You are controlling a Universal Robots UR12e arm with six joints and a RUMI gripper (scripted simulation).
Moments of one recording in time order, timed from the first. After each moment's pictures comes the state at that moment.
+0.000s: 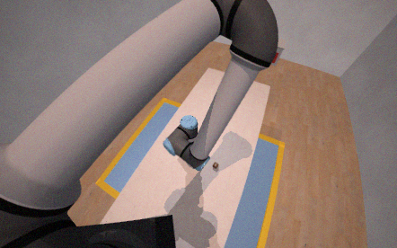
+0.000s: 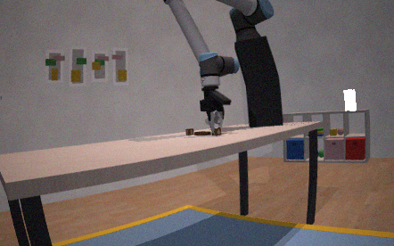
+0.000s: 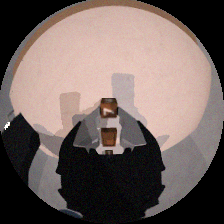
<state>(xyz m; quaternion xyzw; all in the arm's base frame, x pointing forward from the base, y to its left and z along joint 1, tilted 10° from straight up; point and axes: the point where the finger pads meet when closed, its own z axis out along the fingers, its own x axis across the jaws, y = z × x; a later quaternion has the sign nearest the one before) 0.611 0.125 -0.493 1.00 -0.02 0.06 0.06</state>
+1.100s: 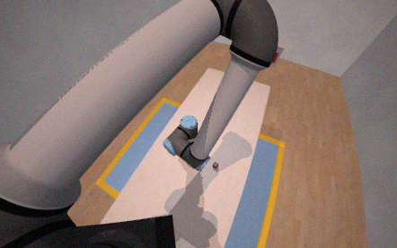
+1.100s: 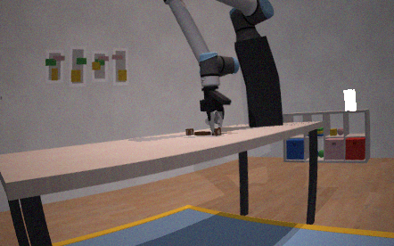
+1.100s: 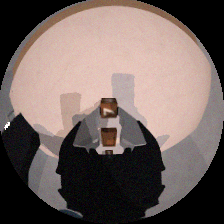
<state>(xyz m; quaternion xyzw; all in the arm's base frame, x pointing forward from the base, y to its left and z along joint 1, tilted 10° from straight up) 0.611 0.125 -0.493 1.00 -0.02 0.06 0.06</state>
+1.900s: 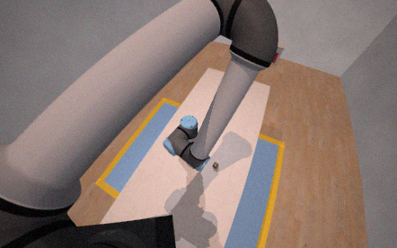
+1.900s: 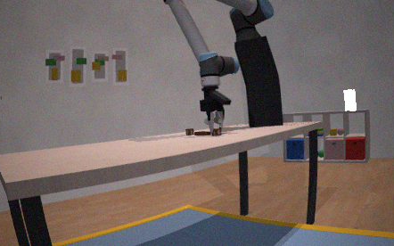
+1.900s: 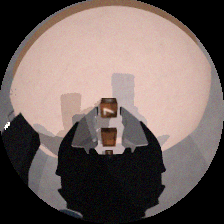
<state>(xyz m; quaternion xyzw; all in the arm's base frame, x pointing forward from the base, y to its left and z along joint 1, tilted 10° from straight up) 0.611 0.125 -0.493 1.00 -0.02 0.06 0.06</state>
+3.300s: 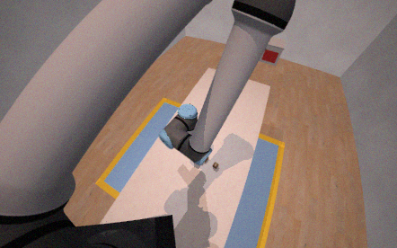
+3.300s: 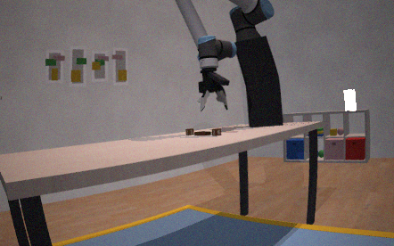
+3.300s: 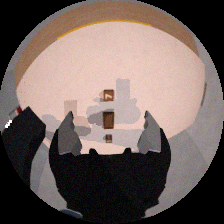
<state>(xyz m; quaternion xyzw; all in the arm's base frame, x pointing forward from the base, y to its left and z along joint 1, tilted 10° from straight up) 0.600 0.137 -0.405 1.00 -0.02 0.06 0.06</state>
